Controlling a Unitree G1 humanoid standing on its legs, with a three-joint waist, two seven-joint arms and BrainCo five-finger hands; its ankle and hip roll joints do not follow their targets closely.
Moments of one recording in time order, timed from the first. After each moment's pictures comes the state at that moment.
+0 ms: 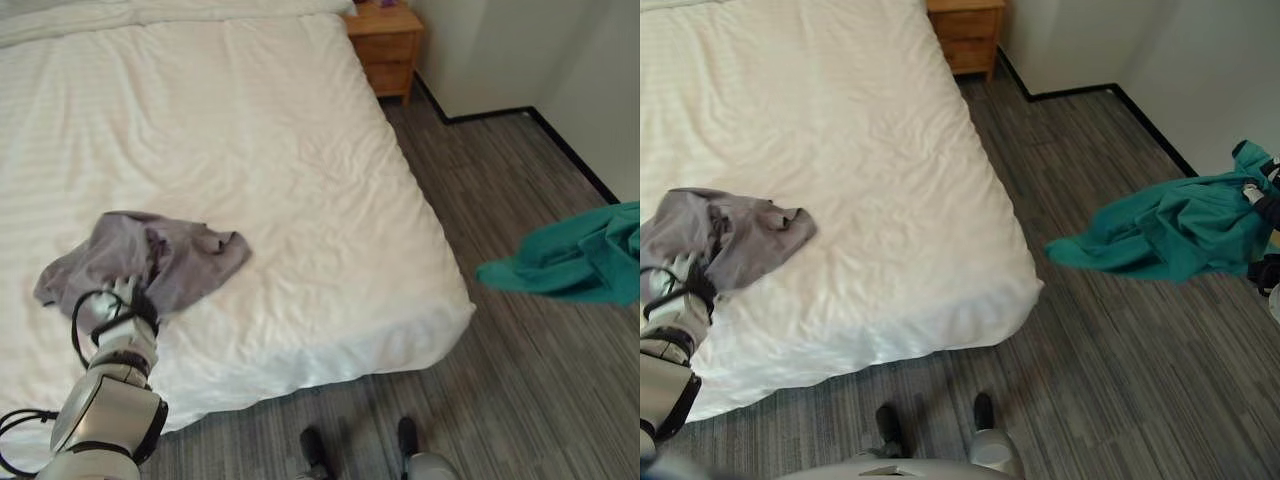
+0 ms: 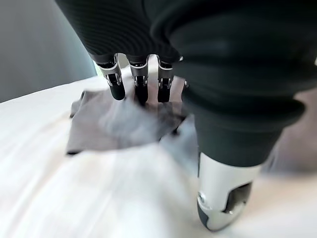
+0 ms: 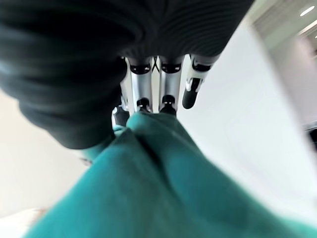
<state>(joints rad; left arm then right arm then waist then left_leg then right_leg) -0.61 0.74 -0.38 1.39 0.56 0.12 0.30 0.00 -1.08 -0.34 0.23 -0.12 -0.10 -0.32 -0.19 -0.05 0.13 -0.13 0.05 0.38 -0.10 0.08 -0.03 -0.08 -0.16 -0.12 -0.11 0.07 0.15</state>
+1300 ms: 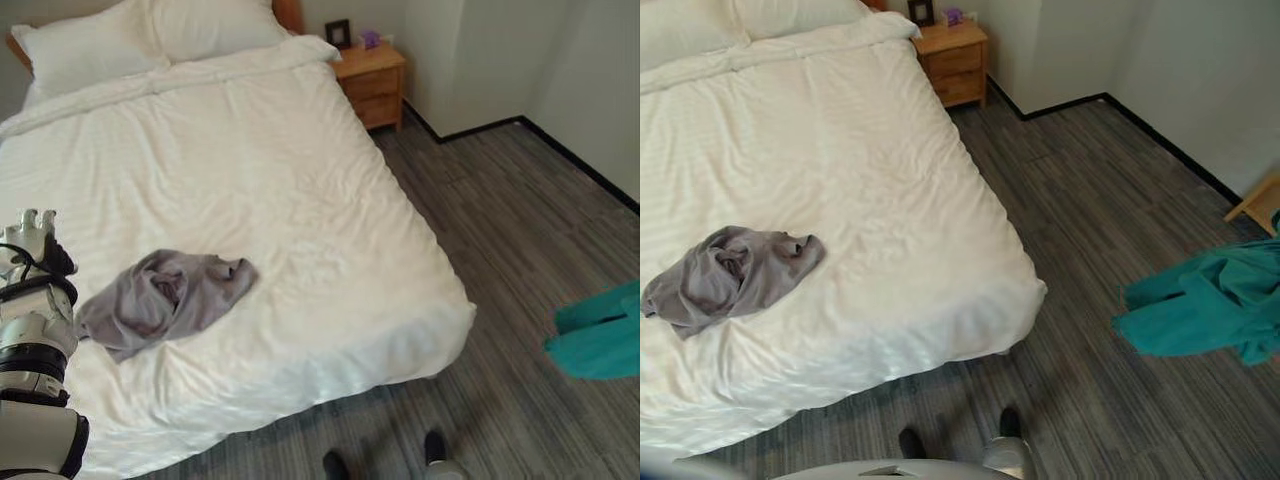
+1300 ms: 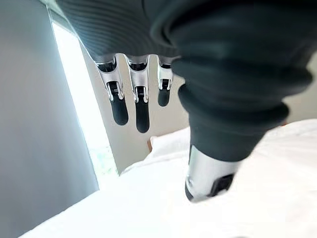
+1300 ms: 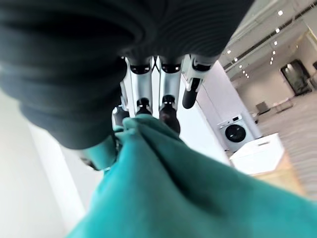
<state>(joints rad) -0.58 1.03 -0.23 1.05 0.63 0.12 0.36 0.24 -0.95 -0.53 0.25 -0.13 -0.09 -0.29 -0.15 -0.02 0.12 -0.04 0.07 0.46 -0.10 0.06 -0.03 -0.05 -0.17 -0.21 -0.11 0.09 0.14</state>
